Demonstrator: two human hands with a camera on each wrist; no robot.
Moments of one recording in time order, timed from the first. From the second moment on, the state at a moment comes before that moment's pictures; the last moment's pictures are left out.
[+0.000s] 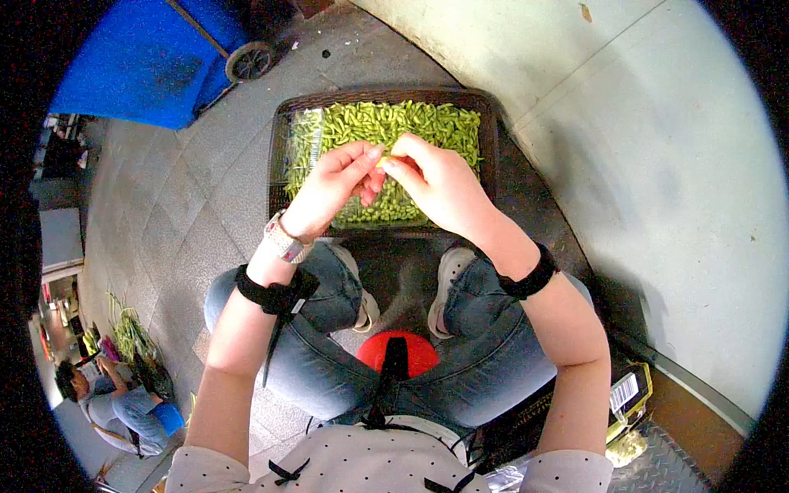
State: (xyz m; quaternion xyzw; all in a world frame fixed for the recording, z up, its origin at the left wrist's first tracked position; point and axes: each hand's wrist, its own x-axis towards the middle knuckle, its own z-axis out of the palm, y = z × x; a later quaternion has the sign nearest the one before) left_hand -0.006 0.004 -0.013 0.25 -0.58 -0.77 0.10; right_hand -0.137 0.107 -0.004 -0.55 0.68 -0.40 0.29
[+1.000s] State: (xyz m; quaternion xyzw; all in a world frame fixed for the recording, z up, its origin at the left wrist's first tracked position) left_hand 0.000 0.021 0.002 0.19 -0.71 -0.63 0.24; right_hand -0.117 0.104 0.006 -0.35 0.58 -0.58 0.45
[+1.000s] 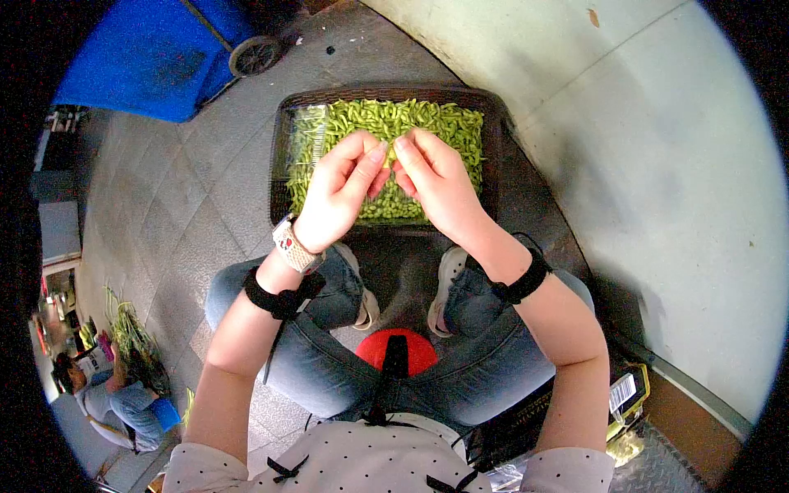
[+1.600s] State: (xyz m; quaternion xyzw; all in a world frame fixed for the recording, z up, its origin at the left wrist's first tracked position) left_hand -0.004 0.016 0.000 0.17 -0.65 -0.71 0.22; right_hand -0.116 0.110 0.009 -0.42 0.62 -0.55 0.37
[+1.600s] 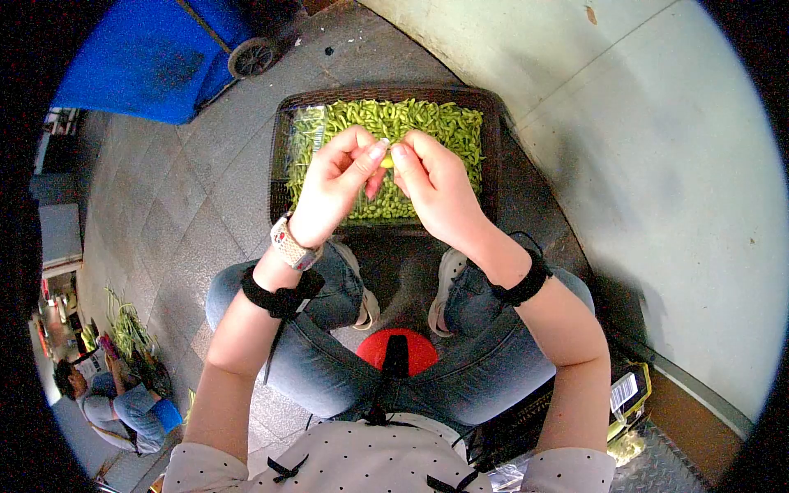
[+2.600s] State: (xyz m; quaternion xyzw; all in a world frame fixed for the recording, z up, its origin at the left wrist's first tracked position) left_hand -0.006 0.029 -0.004 0.29 -0.76 -0.50 0.30; right_hand -0.109 0.109 0.001 -0.54 0.74 -0.40 0.04
